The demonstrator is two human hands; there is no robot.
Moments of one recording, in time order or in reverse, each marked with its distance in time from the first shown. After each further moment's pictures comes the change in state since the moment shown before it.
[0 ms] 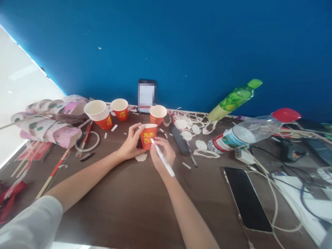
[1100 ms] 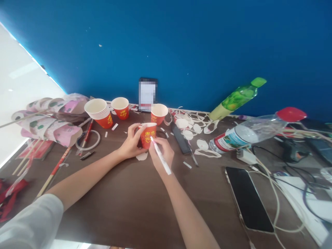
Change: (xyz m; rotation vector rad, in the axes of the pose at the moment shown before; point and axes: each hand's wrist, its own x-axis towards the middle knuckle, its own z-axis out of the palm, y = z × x) left_hand -0.001 0.001 0.000 0.054 0.052 0.036; right_hand -0.003 -0.002 0.003 -0.124 -0.023 0.043
